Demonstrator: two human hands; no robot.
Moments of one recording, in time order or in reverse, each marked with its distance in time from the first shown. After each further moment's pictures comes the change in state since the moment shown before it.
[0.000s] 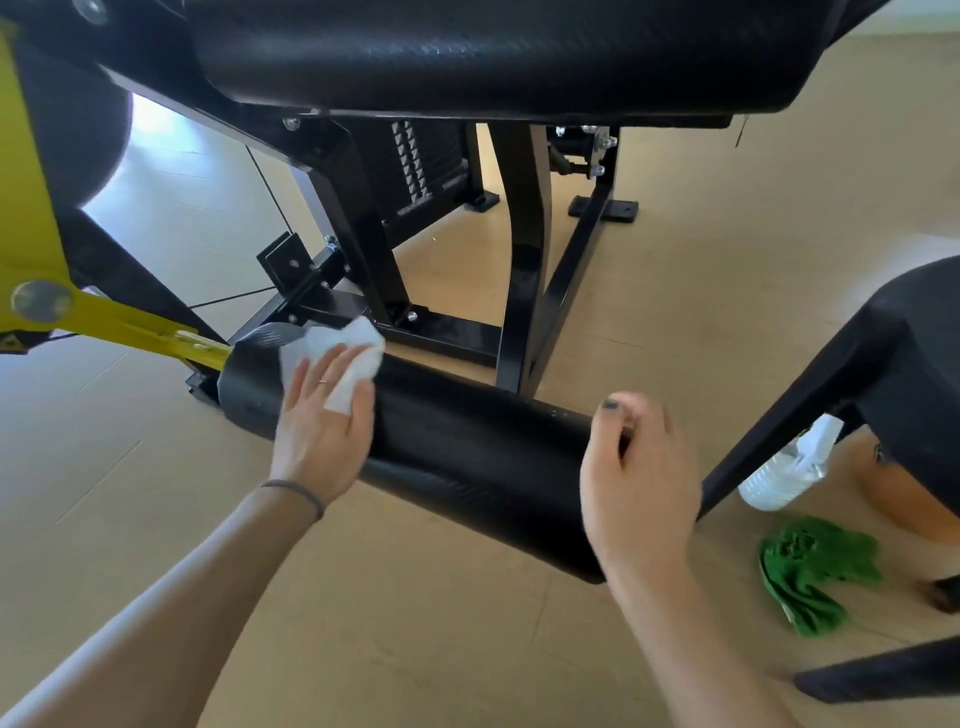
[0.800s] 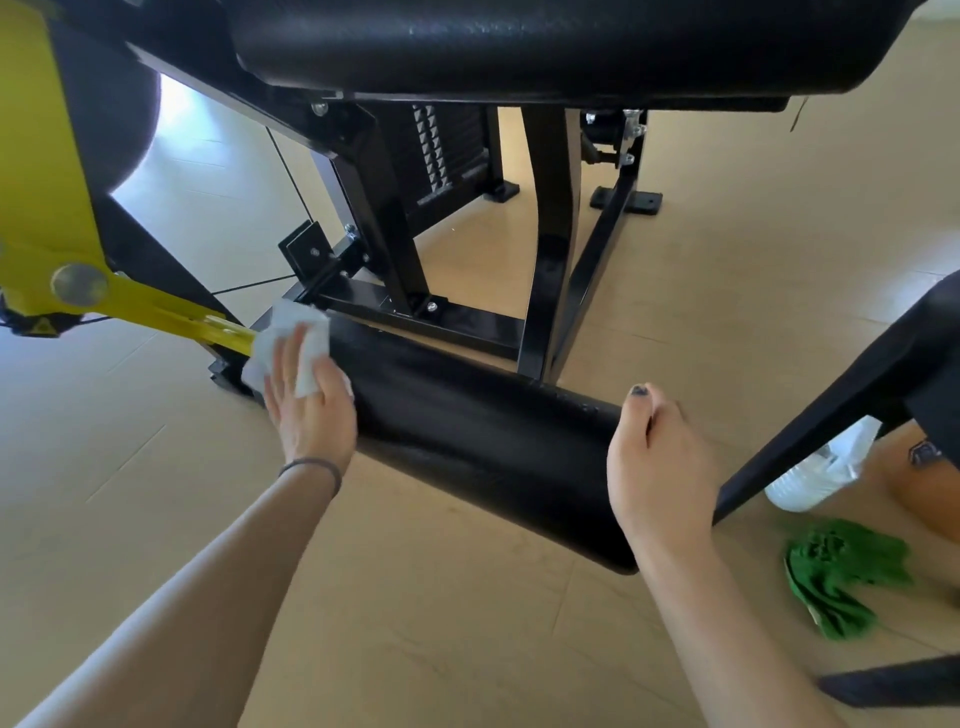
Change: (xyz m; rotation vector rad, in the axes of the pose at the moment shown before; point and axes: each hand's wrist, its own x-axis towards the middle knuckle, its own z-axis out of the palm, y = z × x) left_hand 0.010 -0.038 0.015 -0.346 0.276 -0.366; right_hand 0.014 0.008 0.015 -0.067 -0.157 0.142
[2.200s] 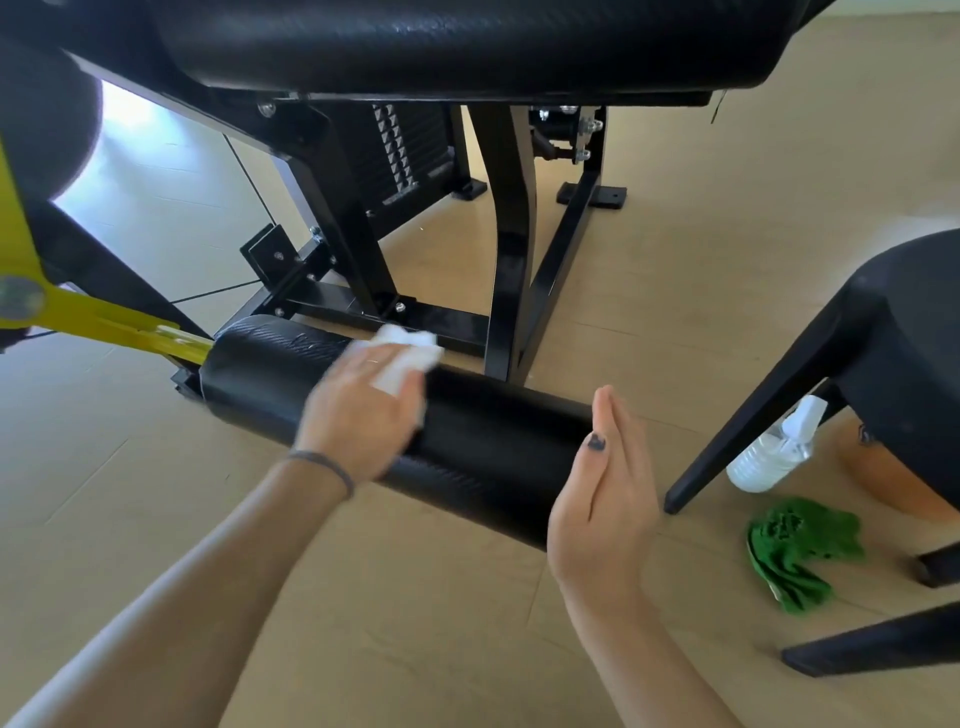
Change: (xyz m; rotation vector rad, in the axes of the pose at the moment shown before) left_hand -0.028 0.071 0.013 0.402 -0.390 0.619; right_hand -0.045 0.020 0.014 0.285 0.265 -0.273
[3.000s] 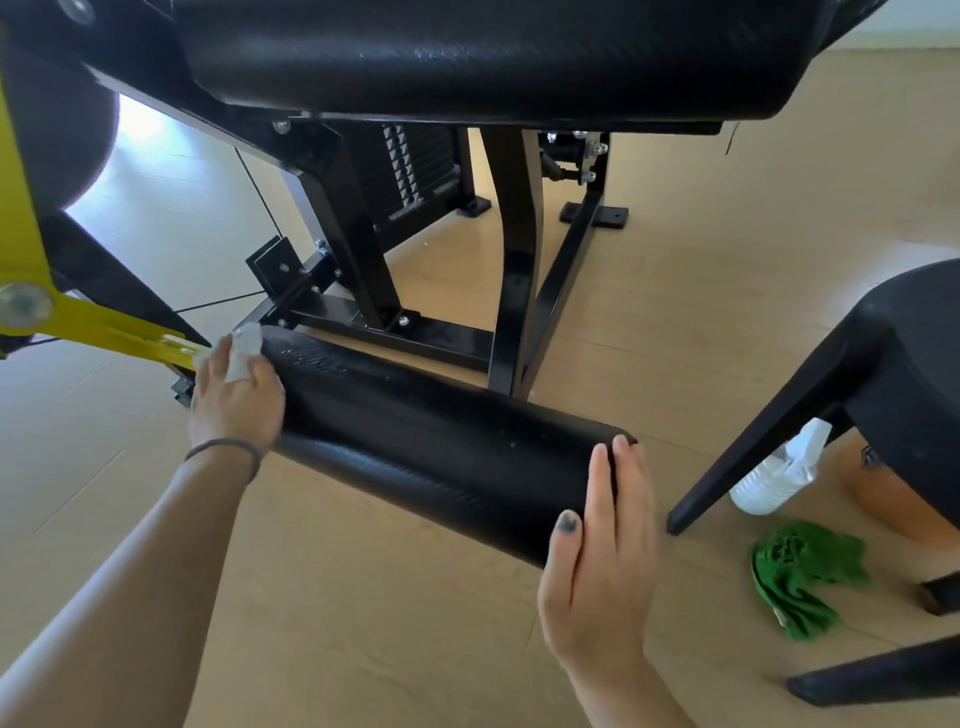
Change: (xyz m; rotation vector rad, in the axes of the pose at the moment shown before) left_hand 0.003 -0.115 -0.011 -0.103 0.126 -0.745; right_hand -0.029 0.009 -0.008 -0.238 -0.053 -0.219
